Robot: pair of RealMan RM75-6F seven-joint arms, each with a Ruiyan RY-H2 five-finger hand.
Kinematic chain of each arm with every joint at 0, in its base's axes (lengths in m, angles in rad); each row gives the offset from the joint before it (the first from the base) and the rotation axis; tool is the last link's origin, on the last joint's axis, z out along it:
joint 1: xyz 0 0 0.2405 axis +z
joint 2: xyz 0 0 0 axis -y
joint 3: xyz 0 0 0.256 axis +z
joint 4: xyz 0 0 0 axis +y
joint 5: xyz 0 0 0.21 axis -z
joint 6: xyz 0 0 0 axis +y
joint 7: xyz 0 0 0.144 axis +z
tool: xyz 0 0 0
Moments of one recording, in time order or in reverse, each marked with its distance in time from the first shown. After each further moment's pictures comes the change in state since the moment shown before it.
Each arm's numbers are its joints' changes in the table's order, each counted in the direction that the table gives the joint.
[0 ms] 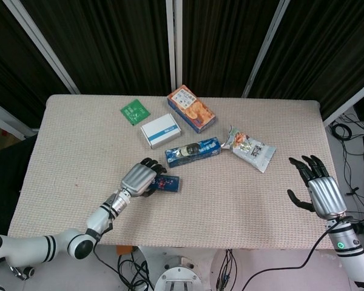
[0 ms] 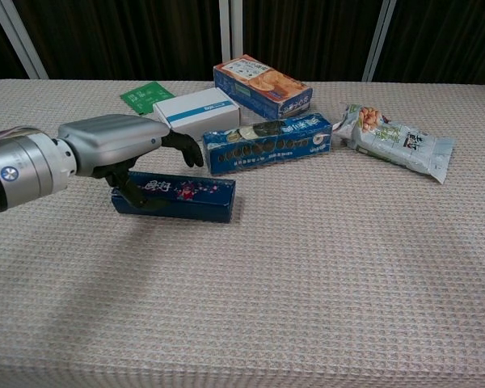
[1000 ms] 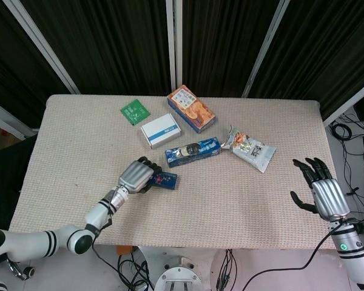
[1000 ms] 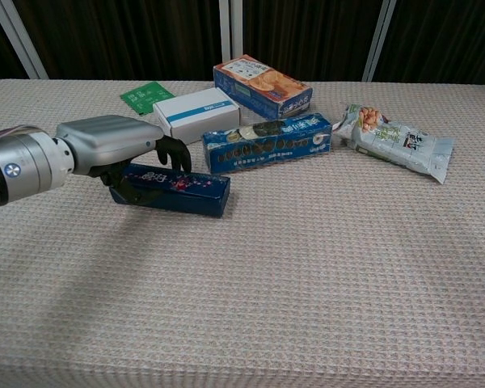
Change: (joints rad) left arm -0.046 -0.017 0.035 0.039 0.055 -0.019 0.004; right arm -0.019 0.006 -0.001 0.026 -0.001 0.000 0.040
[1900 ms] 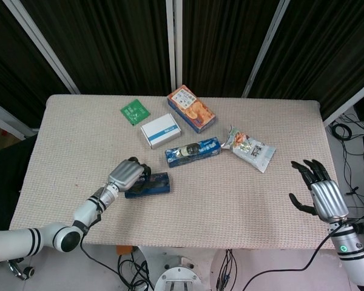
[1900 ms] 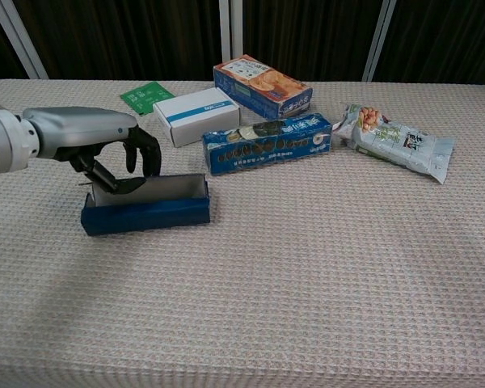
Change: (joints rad) left arm -0.033 -0.158 0.008 -0.123 0.125 -0.075 -0.044; right arm -0.007 -0.010 -0.008 -0.015 0.009 -0.005 0.022
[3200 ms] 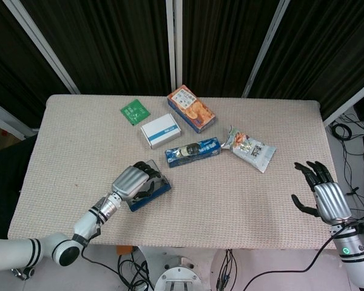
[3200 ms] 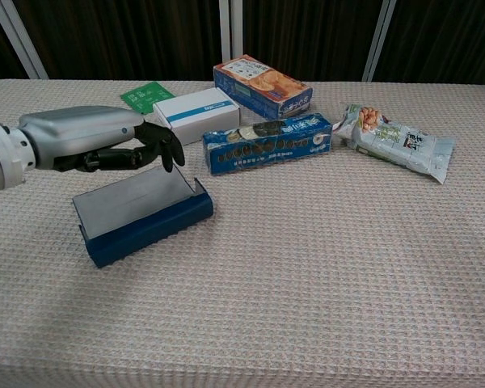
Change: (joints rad) left arm 0.072 0.051 0.059 -0.048 -0.207 0.174 -0.067; right arm -0.017 0.013 -0.002 0.026 0.003 0.016 0.030
